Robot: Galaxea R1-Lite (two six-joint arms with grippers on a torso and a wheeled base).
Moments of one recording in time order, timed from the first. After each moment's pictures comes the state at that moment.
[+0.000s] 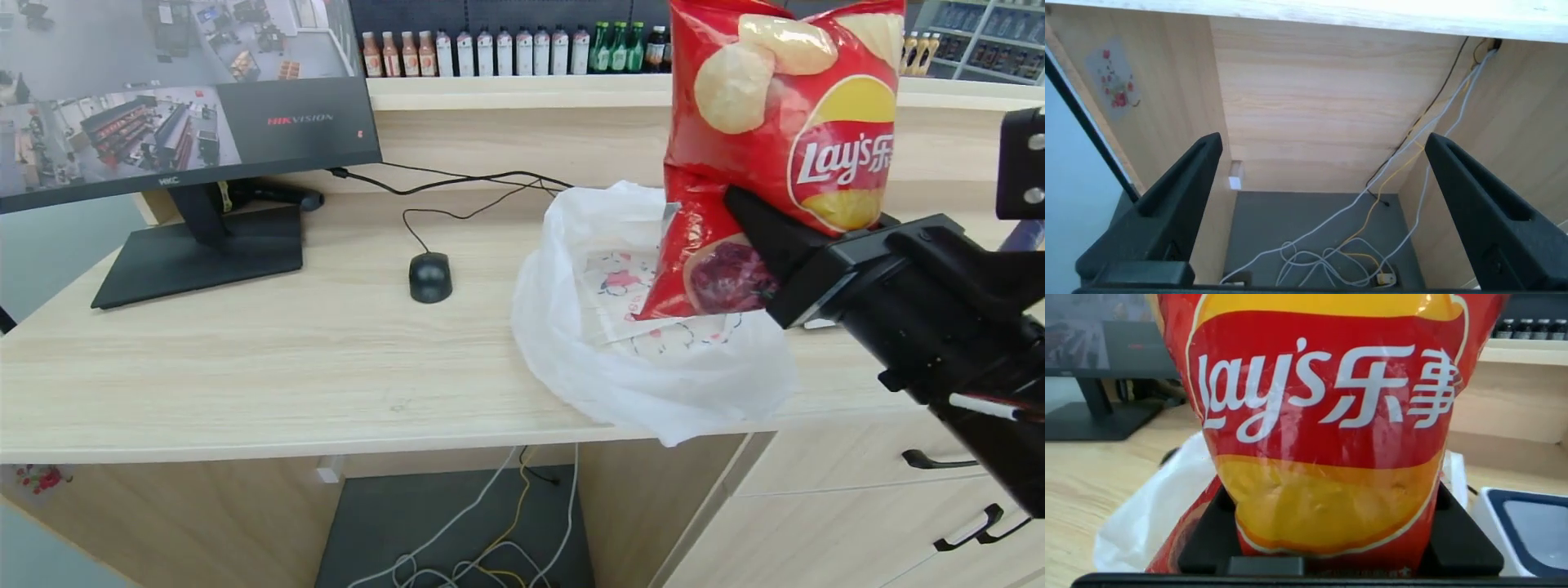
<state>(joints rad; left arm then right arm) 0.00 0.00 0.00 0.00 0.00 0.00 0.69 1.48 -0.60 -1.29 -0.27 -0.15</state>
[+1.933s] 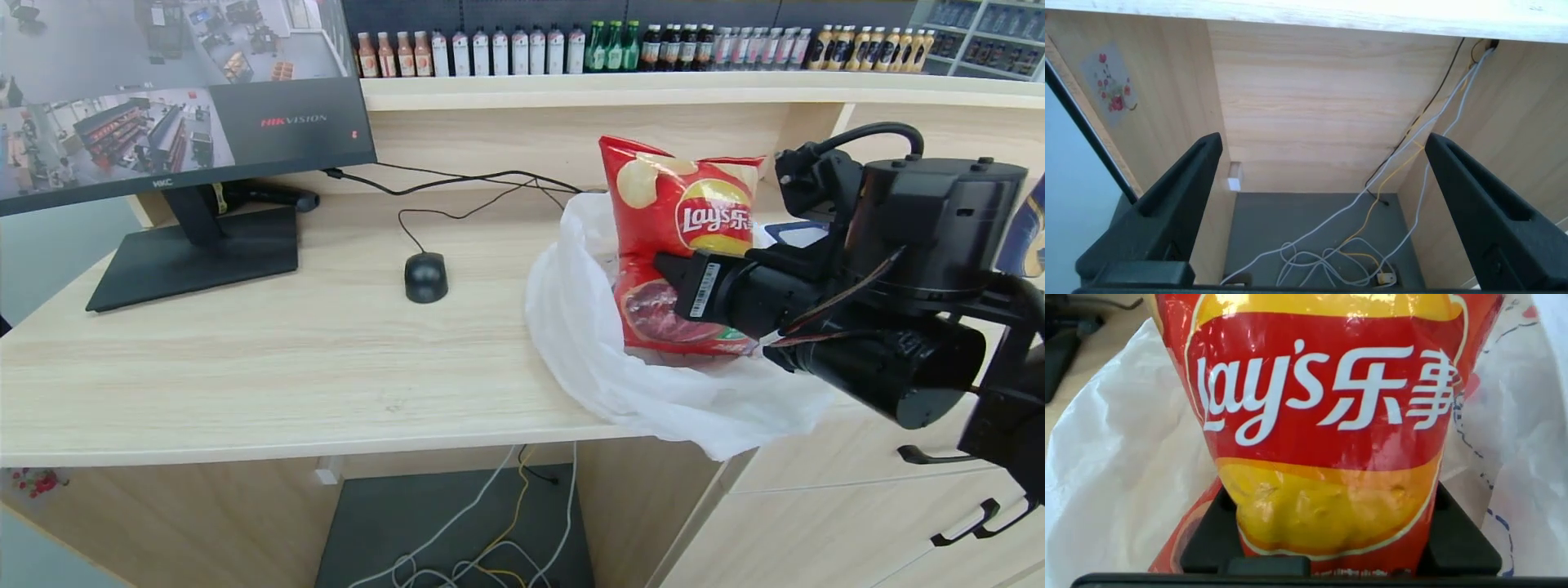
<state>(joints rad) 0.00 0.00 0.00 0.00 0.00 0.00 0.65 1.61 -0.94 -0.56 -0.40 0.26</state>
